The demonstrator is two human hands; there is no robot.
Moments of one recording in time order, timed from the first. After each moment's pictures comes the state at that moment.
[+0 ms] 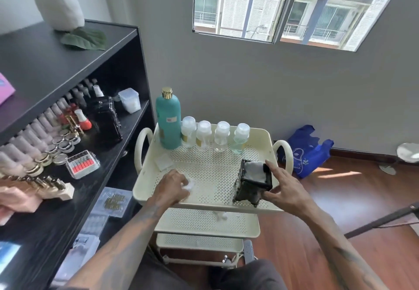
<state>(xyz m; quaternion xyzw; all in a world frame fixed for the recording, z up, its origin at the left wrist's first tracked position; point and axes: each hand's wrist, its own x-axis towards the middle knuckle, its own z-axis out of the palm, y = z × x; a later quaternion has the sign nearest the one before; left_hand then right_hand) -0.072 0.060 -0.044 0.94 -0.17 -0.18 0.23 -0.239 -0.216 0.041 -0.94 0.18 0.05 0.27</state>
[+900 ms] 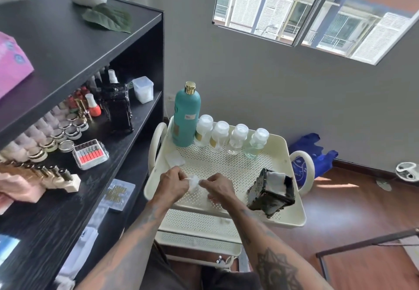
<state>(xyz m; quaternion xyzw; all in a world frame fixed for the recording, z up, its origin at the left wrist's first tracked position) -0.053 0.087 -0.055 0.90 -0.05 -0.16 0.41 -0.101 -0.060 -0.040 -0.81 0.33 0.12 0.47</state>
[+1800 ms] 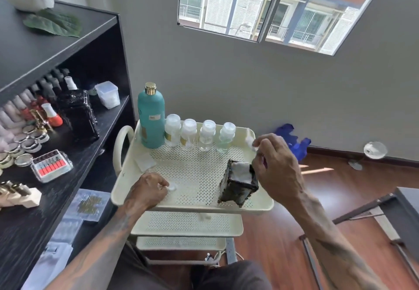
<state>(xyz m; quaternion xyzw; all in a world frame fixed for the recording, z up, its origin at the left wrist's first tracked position) -0.062 0.082 -0.060 0.93 -0.19 -0.13 0.30 -0.215 -0.179 0.106 -0.95 0.02 -0.32 0.07</state>
